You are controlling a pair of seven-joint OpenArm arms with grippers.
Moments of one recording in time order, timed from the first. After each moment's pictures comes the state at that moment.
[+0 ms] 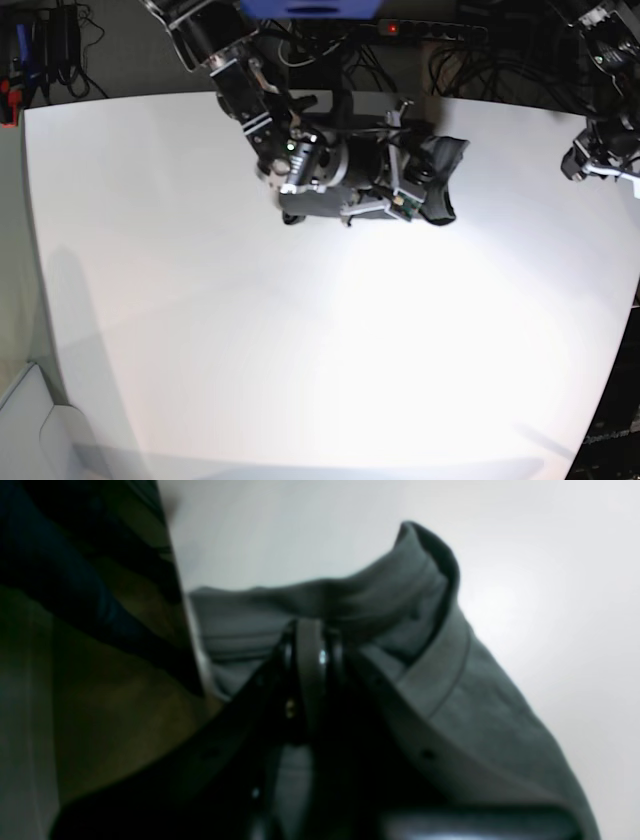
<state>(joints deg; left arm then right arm) 10.5 -13.1 -48.4 98.0 -46.9 -6.6 75.8 2.5 -4.7 -29.2 83.2 7.7 39.7 -37.4</state>
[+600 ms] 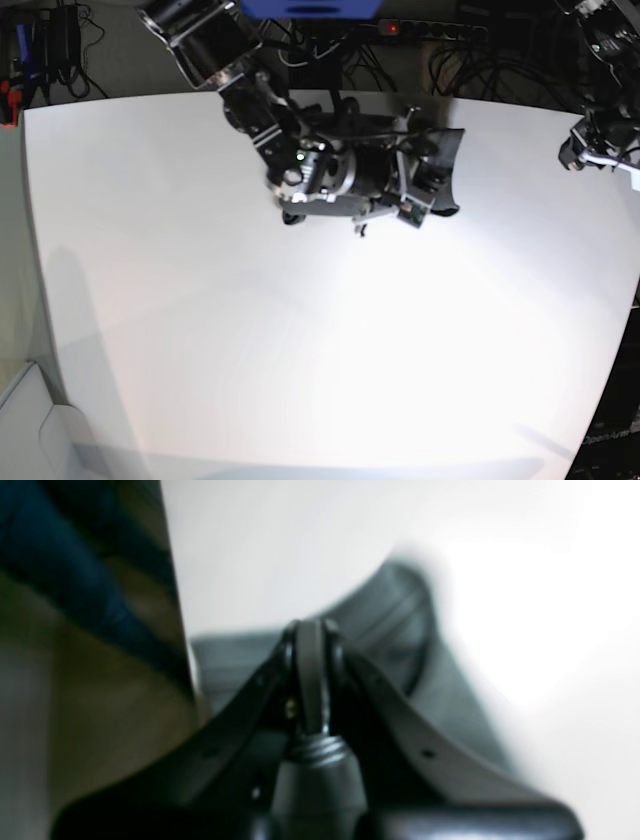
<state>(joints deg) 13.2 -12.3 -48.5 101.2 -46.9 -6.6 76.6 5.3 -3.1 -31.9 82.0 8.0 39.6 -30.1</state>
